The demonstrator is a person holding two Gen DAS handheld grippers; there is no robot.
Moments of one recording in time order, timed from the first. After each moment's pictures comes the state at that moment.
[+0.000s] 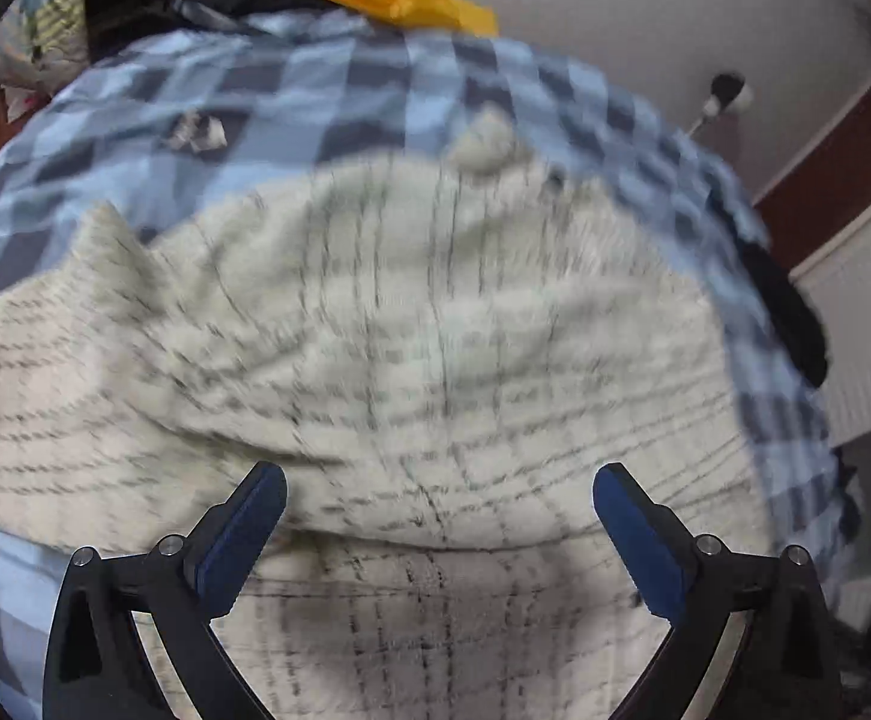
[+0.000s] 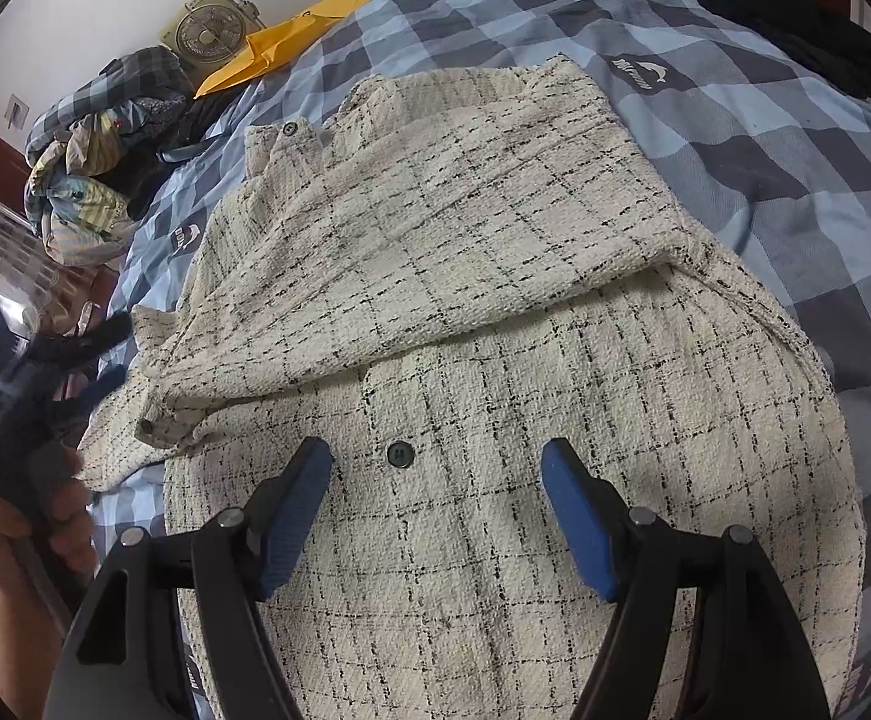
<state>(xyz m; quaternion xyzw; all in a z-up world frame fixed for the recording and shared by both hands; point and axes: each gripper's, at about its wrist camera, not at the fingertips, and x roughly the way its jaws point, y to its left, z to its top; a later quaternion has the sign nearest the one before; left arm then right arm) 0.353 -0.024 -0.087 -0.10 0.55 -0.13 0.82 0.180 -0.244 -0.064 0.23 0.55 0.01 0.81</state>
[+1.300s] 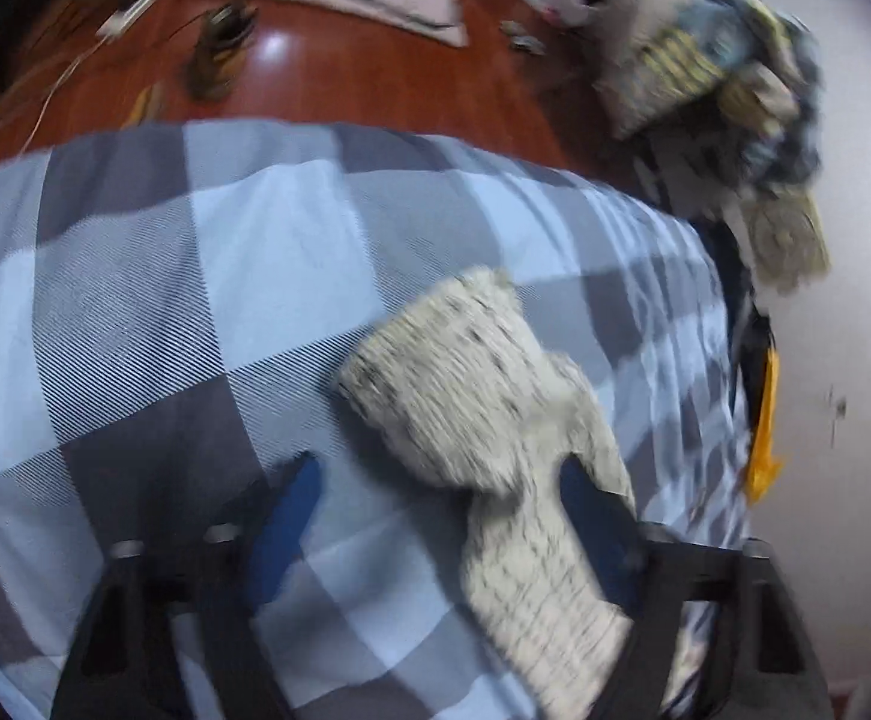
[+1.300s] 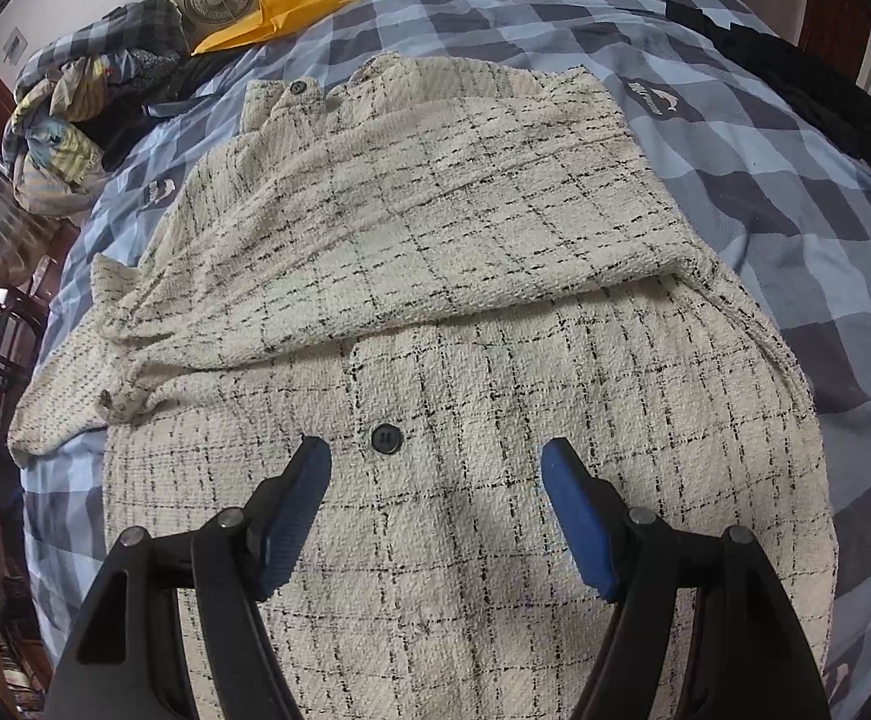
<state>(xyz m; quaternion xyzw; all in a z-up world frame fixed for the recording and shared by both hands) 0.228 0.473 -0.148 -0.57 0.40 0.23 0.68 0.183 -0.209 -0.073 0.13 0.56 -0.03 0.82</state>
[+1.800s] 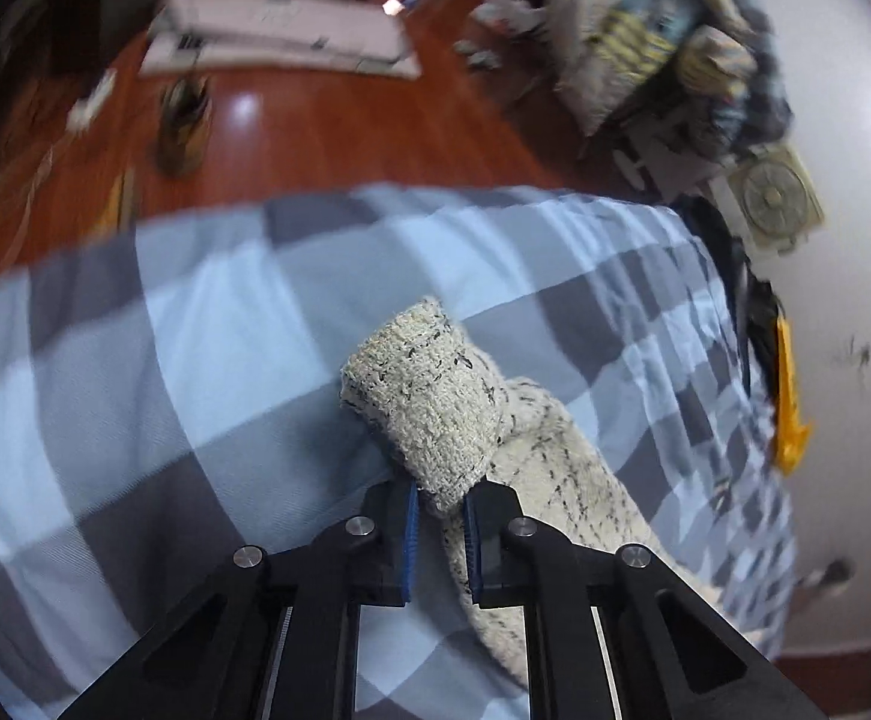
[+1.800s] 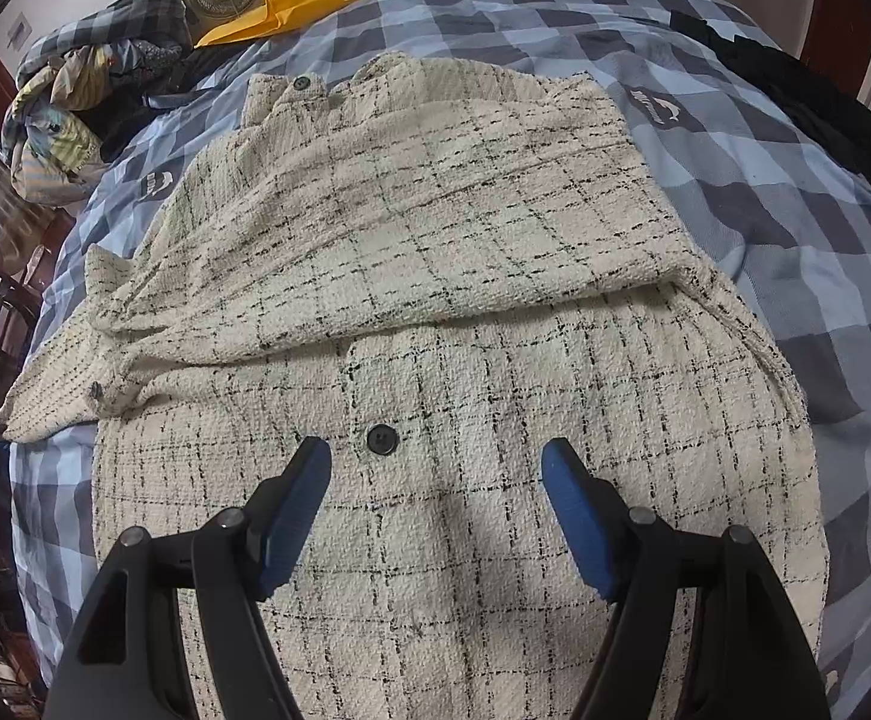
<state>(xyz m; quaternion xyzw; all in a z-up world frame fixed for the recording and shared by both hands) 0.261 0.455 -0.099 -0.45 0.41 0.24 0.76 0.184 -0.207 -0.071 0.13 0.56 -0.03 0.82</state>
